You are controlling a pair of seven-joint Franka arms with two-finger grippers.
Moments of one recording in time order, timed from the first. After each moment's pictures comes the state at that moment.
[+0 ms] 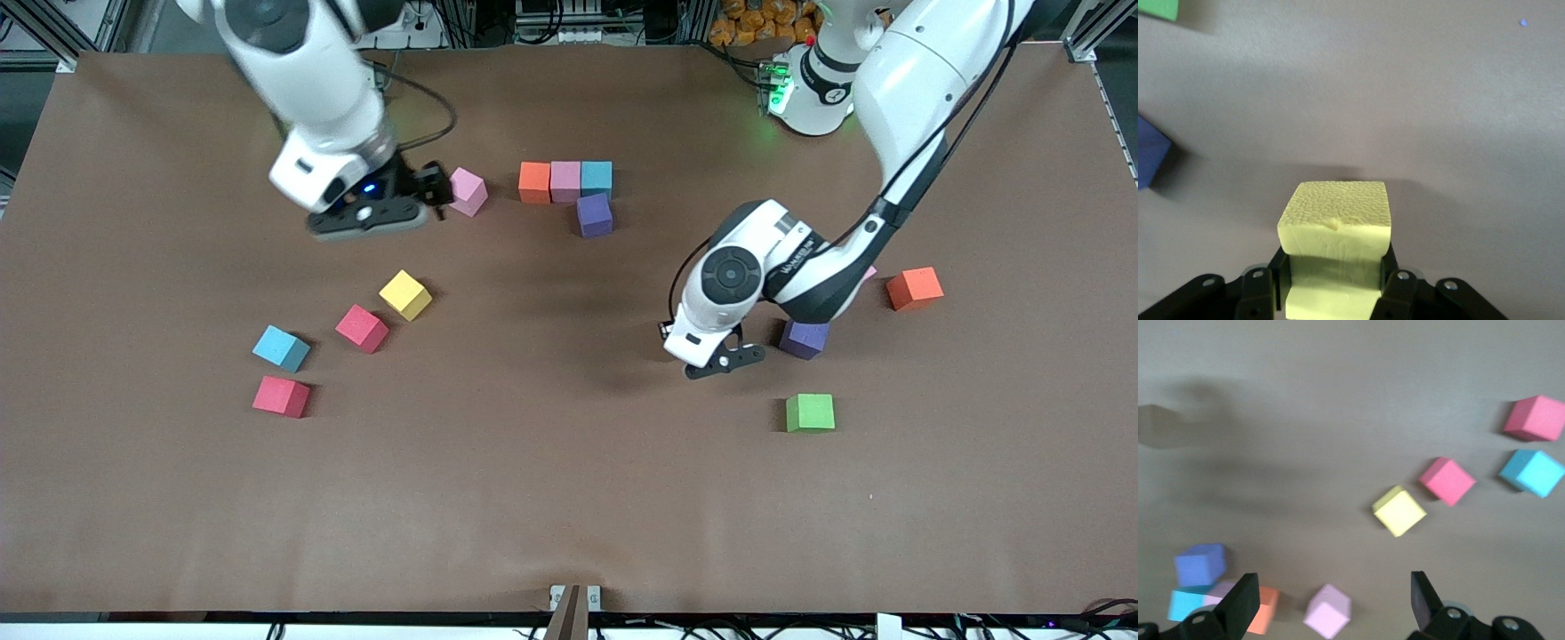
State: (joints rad) left arm -0.01 0.65 -0.63 -1.73 0.41 2.10 -1.07; right arm 0.25 0.03 0.25 -1.78 0.03 1.77 0.31
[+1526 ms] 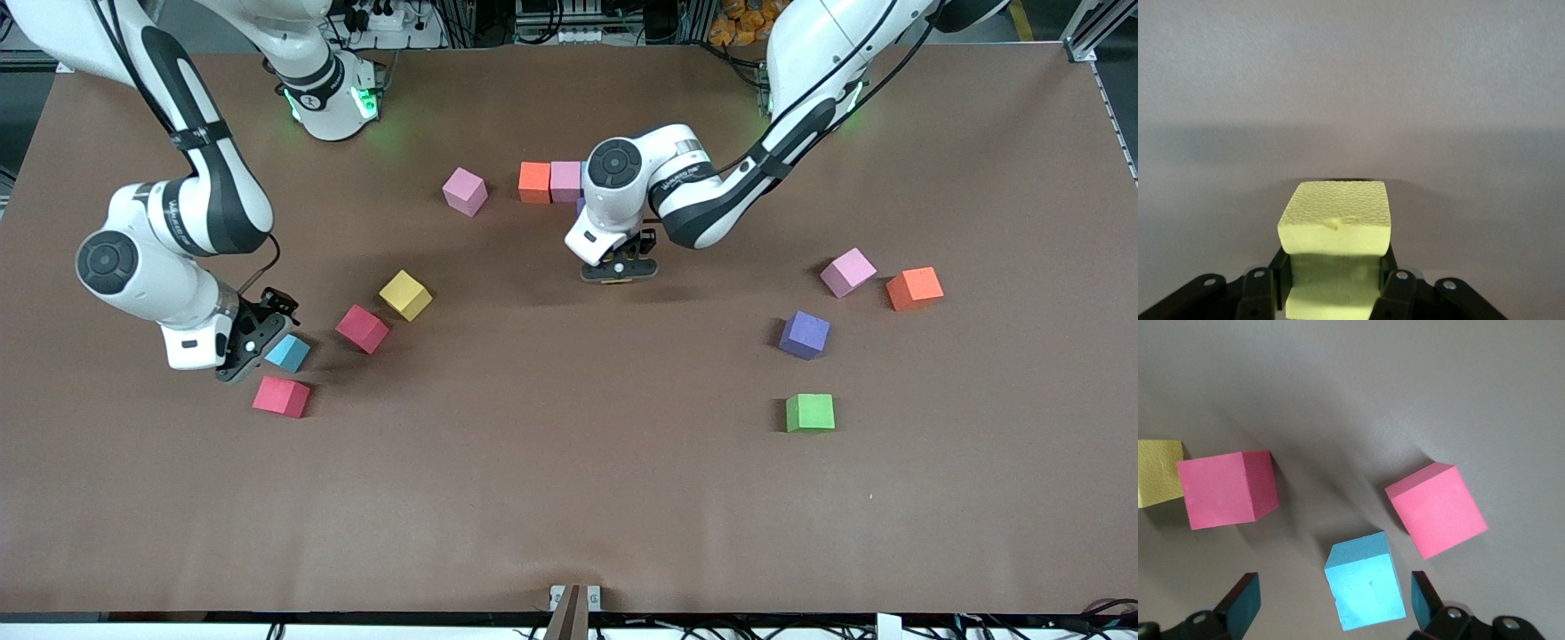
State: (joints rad) left arm -0.18 0.61 -0.74 -1.94 0.47 2.25 -1.20; right arm -0.20 0.30 0.24 -2.07 -0.08 2.30 -0.79
